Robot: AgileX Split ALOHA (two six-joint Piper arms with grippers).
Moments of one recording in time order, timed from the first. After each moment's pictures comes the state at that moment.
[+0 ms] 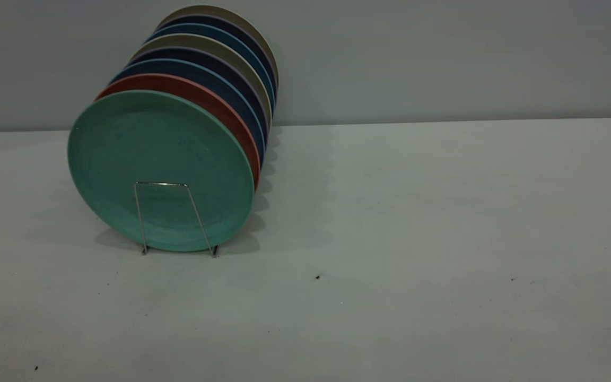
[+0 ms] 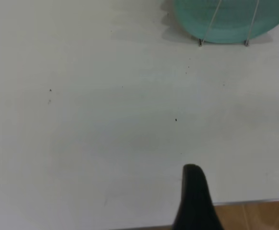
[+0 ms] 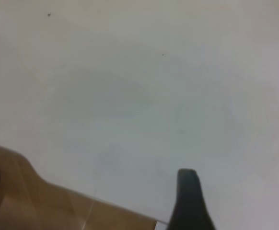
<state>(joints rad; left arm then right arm) 0.03 -0.02 -0.49 -0.07 1.14 0.06 0.15 0.13 -0.48 0.09 1.14 -0.21</state>
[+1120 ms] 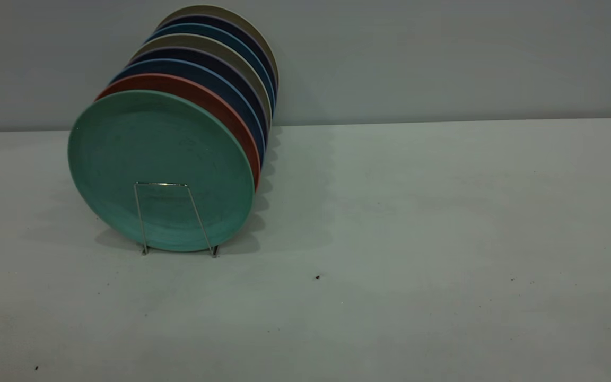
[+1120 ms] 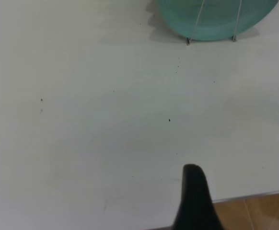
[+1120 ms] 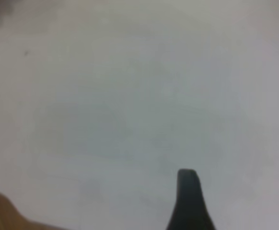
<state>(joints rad) -0.02 -0.02 -0.49 -0.07 1.14 0.09 0.05 -0.01 -0.48 0.09 1.14 -0.21</state>
